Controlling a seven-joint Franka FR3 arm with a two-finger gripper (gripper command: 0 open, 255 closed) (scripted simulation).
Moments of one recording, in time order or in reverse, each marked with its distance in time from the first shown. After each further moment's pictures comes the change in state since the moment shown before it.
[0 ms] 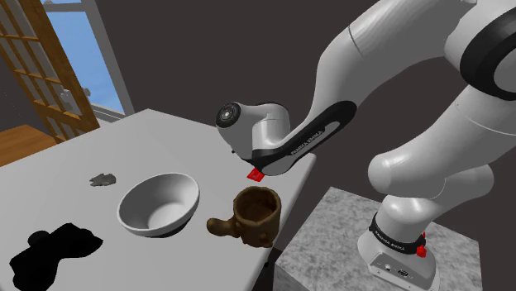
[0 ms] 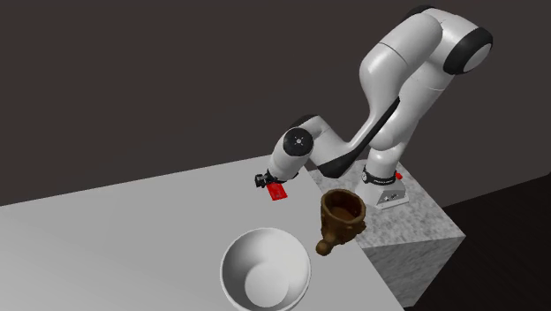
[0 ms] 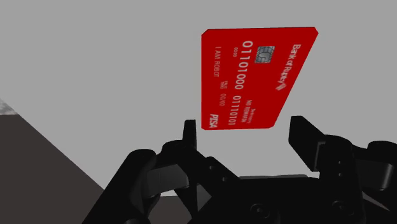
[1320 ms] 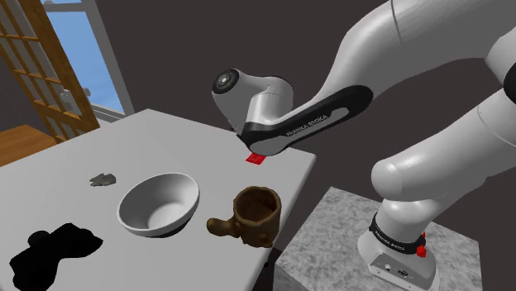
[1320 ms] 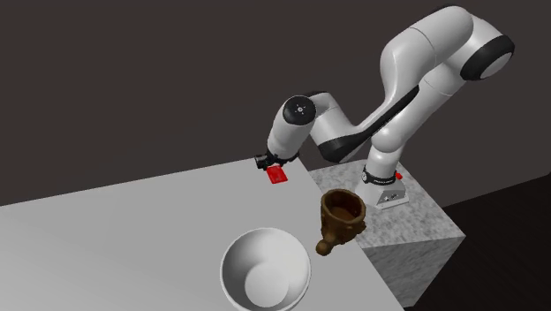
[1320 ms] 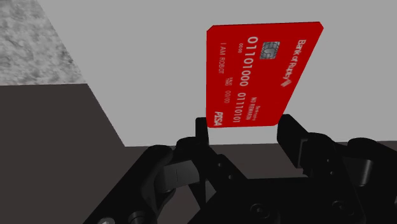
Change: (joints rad) arm 0.227 -0.147 -0.257 0.063 0.164 -0.150 -0.207
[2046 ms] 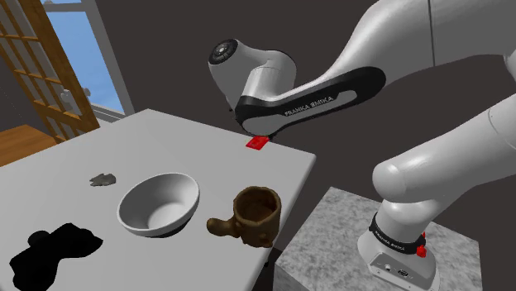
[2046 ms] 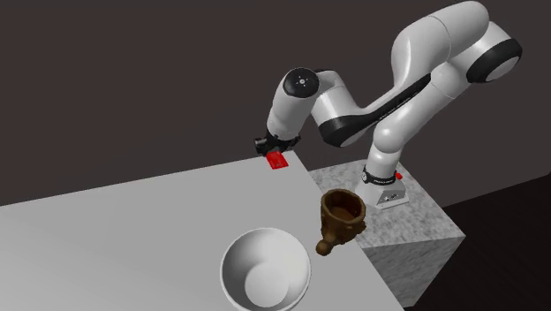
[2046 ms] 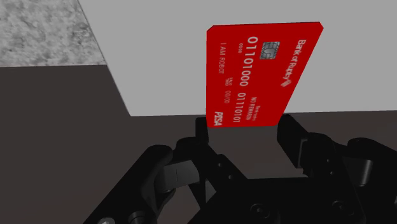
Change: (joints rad) arm 0.063 -0.070 -0.100 0.081 0.049 -0.124 -0.104
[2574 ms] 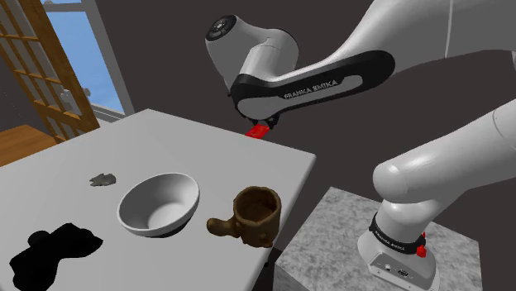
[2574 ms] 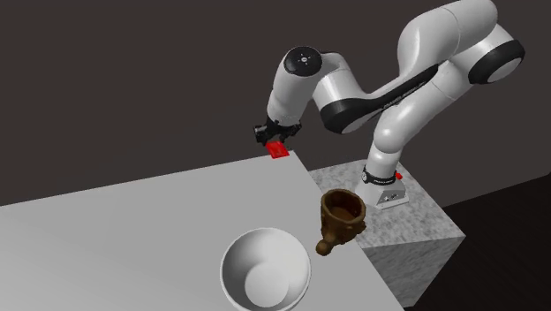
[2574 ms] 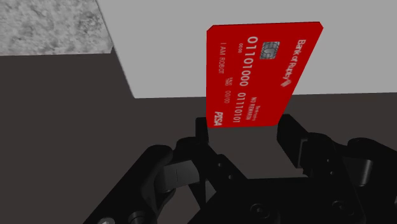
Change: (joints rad) arm 0.021 -0.031 -0.048 0.071 0.016 -0.089 -0.057
